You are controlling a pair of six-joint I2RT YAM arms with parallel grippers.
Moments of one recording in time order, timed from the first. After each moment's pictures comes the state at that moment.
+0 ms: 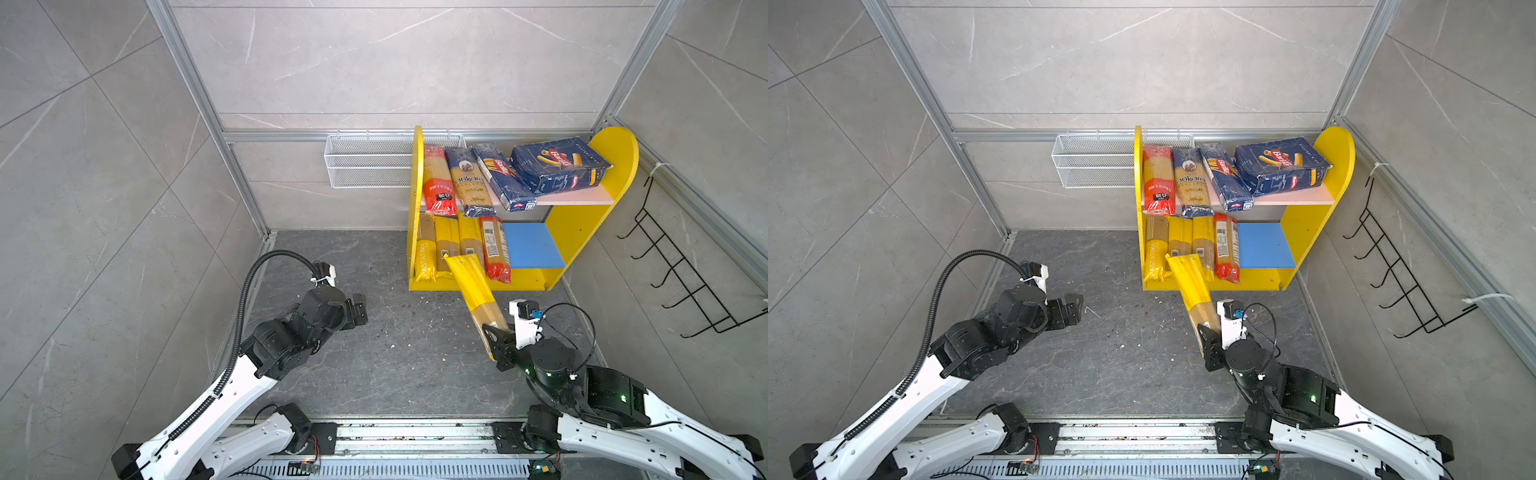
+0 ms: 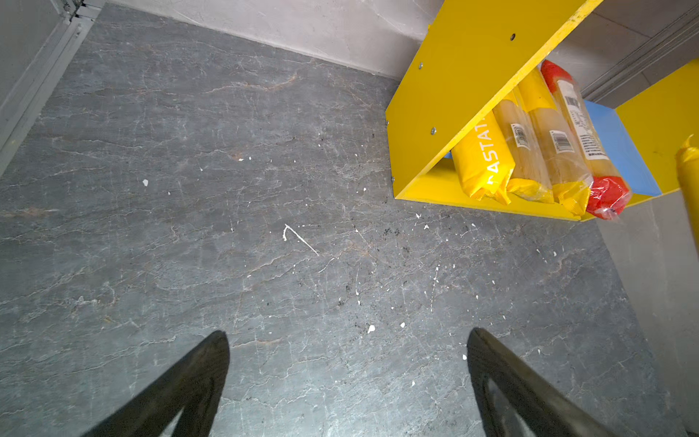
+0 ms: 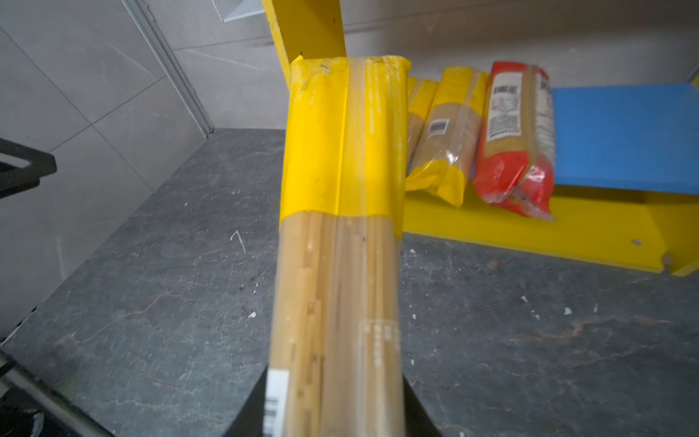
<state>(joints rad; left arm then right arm) -0.76 0.92 1.12 -0.87 -0.35 -0.66 1.11 0.56 0.85 -0.74 0.66 0.48</state>
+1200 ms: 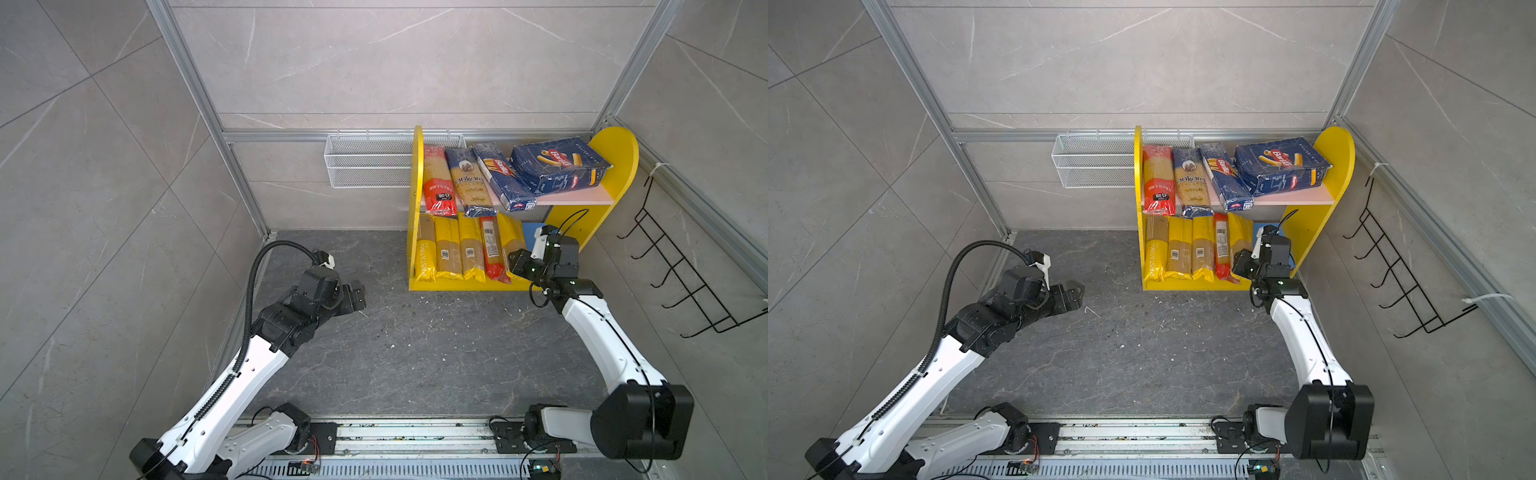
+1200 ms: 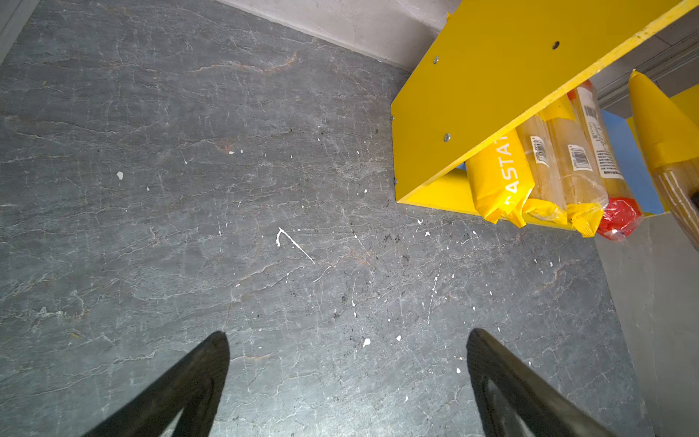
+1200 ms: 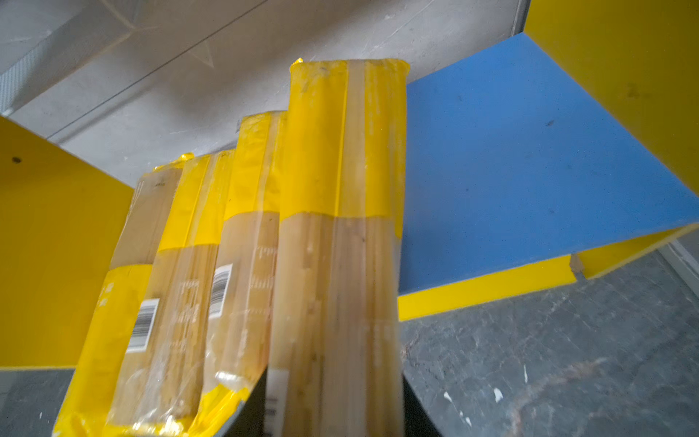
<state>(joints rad) -0.55 1.05 1.15 -0.80 -0.15 -0.59 -0.07 1.35 1.12 -0.32 -0.14 0.35</state>
